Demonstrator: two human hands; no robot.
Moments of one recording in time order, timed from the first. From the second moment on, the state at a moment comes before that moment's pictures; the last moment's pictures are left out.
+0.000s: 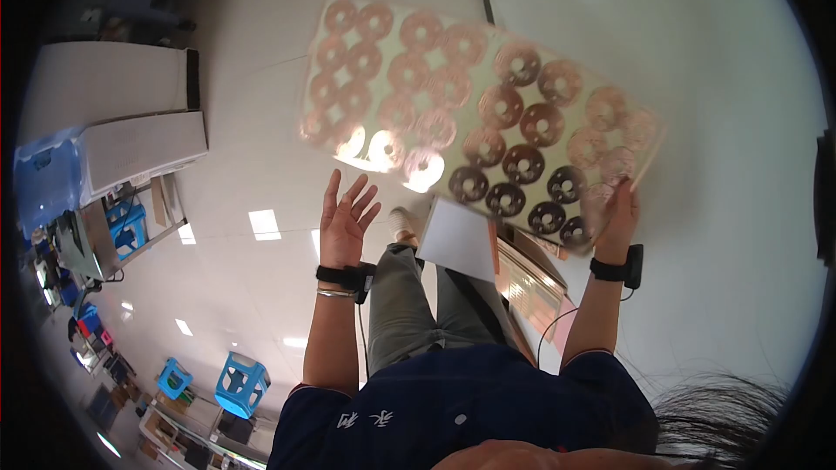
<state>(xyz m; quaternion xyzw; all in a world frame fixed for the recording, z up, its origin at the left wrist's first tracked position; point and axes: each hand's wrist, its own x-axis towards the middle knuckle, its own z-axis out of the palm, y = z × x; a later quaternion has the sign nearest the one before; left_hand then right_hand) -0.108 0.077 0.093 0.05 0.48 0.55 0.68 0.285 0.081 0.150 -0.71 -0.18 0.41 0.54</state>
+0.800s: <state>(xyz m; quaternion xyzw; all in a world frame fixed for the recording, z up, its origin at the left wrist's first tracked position) -0.092 0.046 0.053 0.14 0.62 0.25 0.73 0.256 -0.031 -0.042 -0.84 -0.44 0.28 0.16</state>
